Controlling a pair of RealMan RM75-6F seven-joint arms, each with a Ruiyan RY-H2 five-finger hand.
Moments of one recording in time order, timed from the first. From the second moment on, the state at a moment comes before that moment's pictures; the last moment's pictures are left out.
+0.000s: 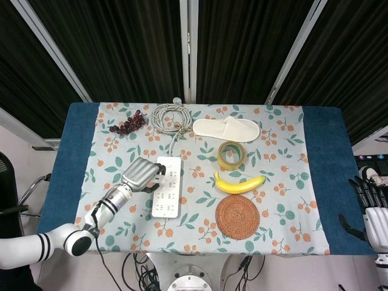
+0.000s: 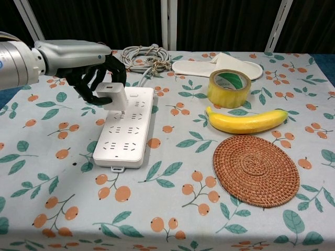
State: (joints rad) left arm -0.82 -1.41 -0.17 -1.61 1.16 0.80 0.36; right arm 0.00 -1.11 0.03 -1.49 -1.57 1.56 0.26
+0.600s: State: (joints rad) left arm -0.85 -1.42 -0.14 -1.61 1.08 0.81 0.38; right arm 0.00 -1.11 0.03 -1.49 -1.57 1.56 0.26
